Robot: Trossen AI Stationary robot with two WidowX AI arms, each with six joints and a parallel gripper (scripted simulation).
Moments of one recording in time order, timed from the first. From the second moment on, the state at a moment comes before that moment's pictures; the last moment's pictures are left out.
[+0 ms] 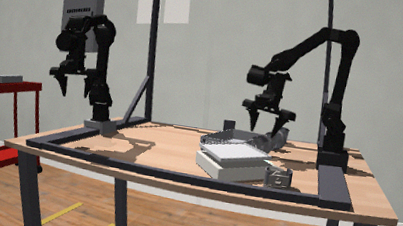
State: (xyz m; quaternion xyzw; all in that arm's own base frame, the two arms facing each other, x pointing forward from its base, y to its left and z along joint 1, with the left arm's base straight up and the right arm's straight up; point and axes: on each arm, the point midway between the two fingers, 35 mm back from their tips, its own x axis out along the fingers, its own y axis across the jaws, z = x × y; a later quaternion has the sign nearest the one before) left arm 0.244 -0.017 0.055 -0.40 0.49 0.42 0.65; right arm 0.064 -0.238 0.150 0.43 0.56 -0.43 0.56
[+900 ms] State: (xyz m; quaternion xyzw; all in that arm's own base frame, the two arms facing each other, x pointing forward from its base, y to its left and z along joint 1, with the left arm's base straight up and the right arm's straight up) left arm 0.251 -0.010 0.016 -0.40 0.49 0.42 0.65; right arm 0.064 -0.238 0.150 0.43 0.56 -0.43 0.56
